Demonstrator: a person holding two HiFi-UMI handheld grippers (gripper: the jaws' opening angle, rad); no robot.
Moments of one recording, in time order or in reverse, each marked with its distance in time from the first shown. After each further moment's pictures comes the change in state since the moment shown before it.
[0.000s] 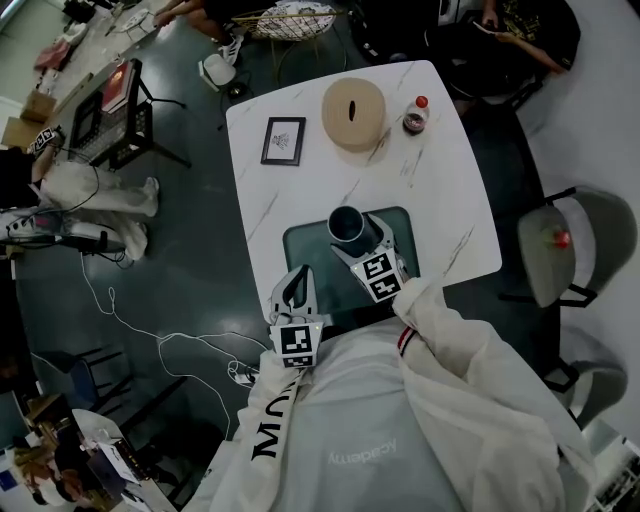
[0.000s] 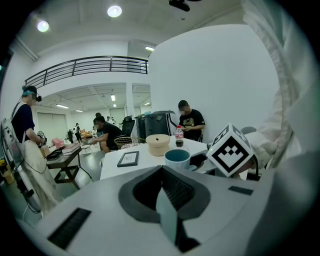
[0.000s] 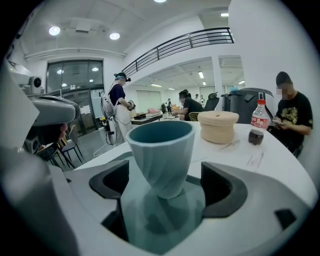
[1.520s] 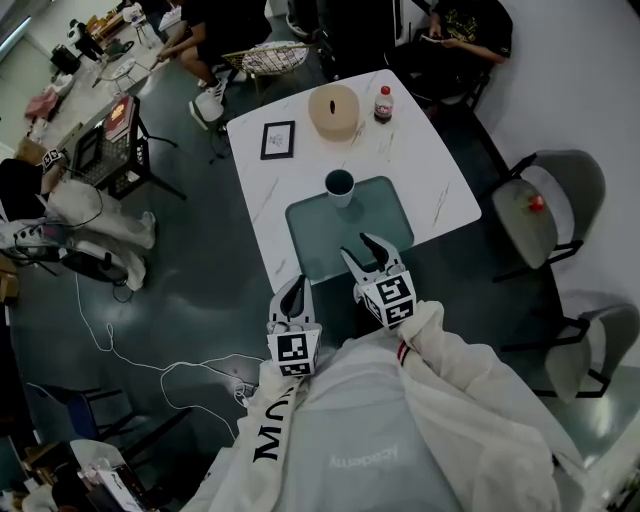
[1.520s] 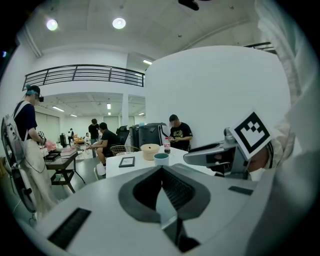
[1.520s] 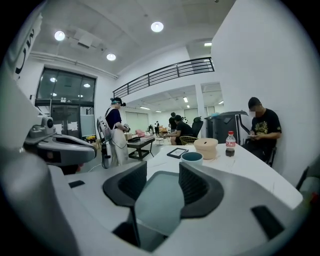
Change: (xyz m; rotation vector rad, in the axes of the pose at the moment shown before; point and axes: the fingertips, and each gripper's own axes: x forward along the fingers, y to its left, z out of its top) left arm -0.156 -0.015 -0.019 -0.007 -0.132 -0.099; right arm -0.166 0.123 0.030 0.057 -0.280 -0.180
